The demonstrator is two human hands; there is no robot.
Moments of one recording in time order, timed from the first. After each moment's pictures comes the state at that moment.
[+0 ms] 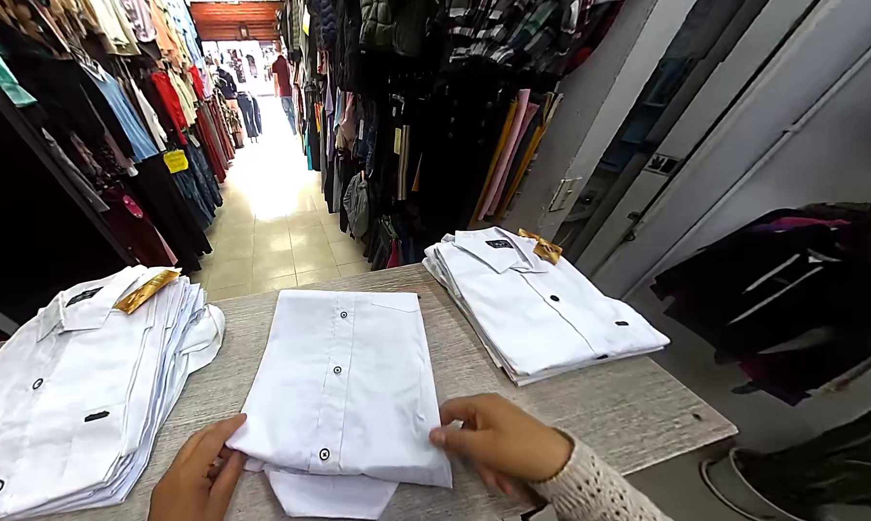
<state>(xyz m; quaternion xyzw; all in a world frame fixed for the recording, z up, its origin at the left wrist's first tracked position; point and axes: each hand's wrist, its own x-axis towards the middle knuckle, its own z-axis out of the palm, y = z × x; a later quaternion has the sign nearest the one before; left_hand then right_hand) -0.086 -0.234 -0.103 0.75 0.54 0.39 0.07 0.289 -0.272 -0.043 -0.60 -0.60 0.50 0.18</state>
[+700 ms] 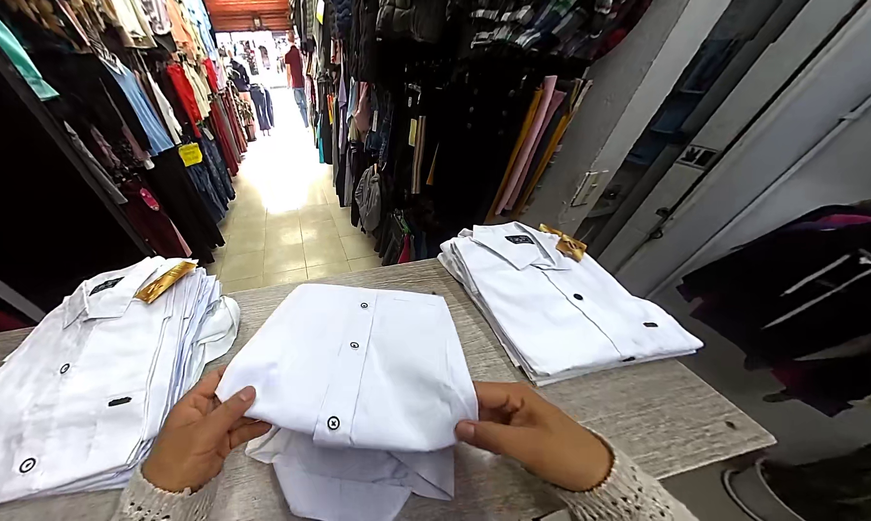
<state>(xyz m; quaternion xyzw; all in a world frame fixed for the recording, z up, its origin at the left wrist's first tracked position) -0.069 -0.205 -0.032 0.43 0.46 0.49 0.60 0.274 -0.273 -0.042 -0.40 -0.62 0.53 0.42</state>
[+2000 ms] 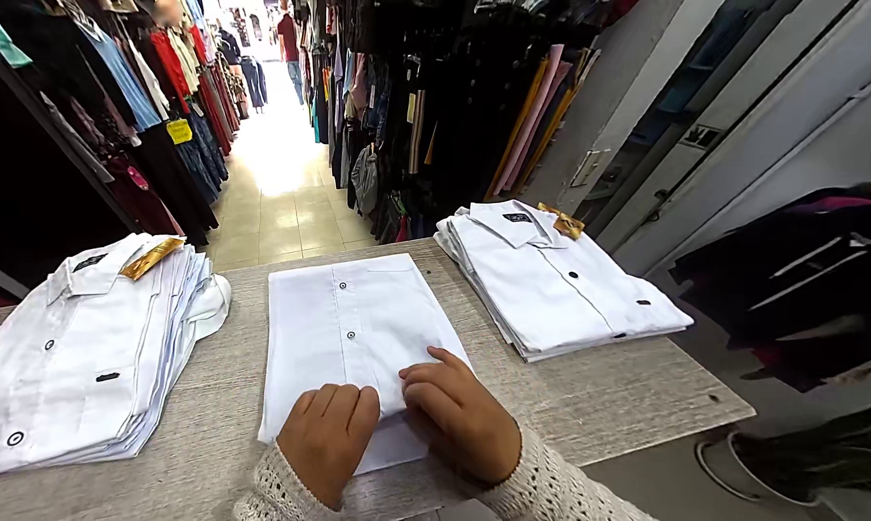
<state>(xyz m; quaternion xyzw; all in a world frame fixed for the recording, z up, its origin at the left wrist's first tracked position) 0.028 -0.237 -0.079 0.85 0.29 0.39 -0.20 0.235 -0.260 -0.091 -0.39 -0.82 -0.12 0.41</state>
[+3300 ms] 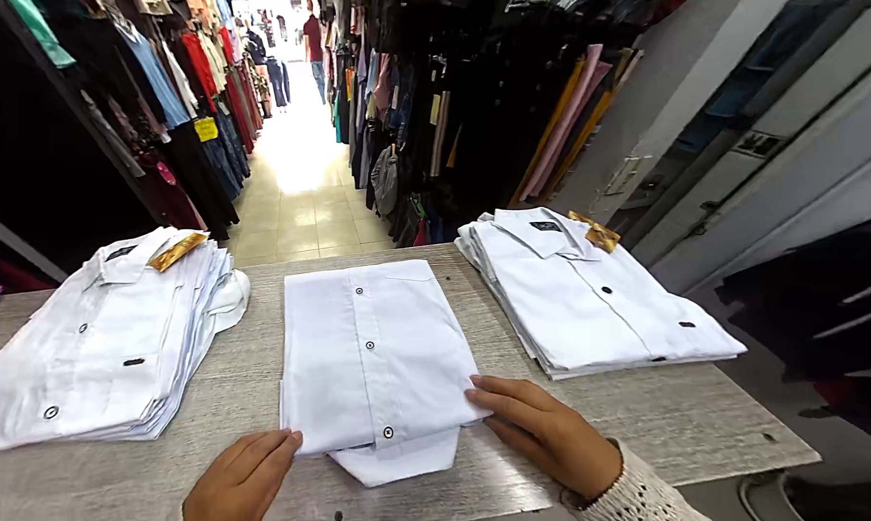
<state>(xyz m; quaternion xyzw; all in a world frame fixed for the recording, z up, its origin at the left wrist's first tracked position) -0.079 -0.260 -0.119 0.86 0.34 0.37 -0.08 0.333 -0.276 -0.123 -0.43 -0.84 0.04 0.33</state>
